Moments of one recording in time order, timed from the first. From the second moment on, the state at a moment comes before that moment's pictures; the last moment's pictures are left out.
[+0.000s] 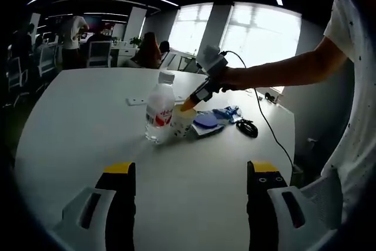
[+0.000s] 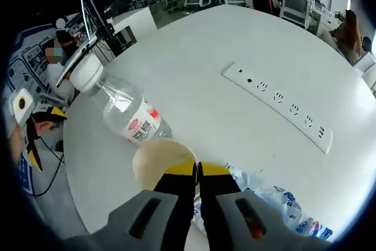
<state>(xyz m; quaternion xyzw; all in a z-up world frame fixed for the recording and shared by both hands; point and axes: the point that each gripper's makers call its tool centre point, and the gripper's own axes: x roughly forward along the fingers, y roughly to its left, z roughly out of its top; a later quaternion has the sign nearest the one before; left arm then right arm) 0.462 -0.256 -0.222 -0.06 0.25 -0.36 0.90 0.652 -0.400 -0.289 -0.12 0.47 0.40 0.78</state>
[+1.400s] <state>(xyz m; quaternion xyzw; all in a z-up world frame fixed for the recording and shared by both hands) 0.466 -0.274 -0.214 -0.05 0.25 -0.38 0.89 0.640 -0.428 -0.248 -0.09 0.40 0.38 0.83</state>
